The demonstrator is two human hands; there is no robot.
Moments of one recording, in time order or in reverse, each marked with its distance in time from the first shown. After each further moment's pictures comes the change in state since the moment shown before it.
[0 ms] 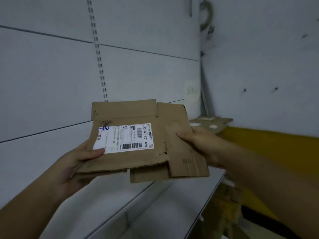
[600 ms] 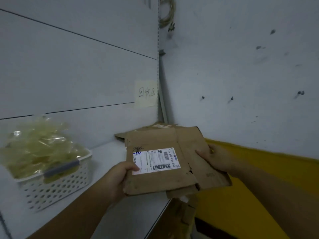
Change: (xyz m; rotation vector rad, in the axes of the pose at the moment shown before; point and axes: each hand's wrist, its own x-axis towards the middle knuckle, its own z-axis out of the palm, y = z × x) left_hand 0.262 -0.180 0.258 -0.093 -0.063 -0.427; right_hand 0.059 0.089 -0.330 -0.716 0.407 0.082
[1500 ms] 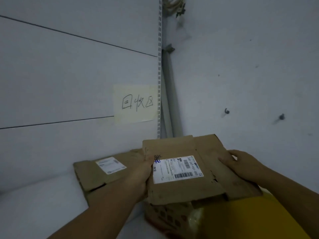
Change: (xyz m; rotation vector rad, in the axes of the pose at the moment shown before) left_hand 0.332 0.065 0.182 -0.072 0.355 0.190; right_hand 0.374 0.176 -0.090 -0.139 -0.036 -0.157
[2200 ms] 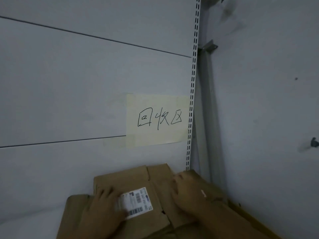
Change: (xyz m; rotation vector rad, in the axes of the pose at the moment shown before) left_hand 0.134 0.016 -0.116 1.473 0.573 0.234; right_hand 0.211 -0.093 0.220 -0.193 -0.087 -0.657
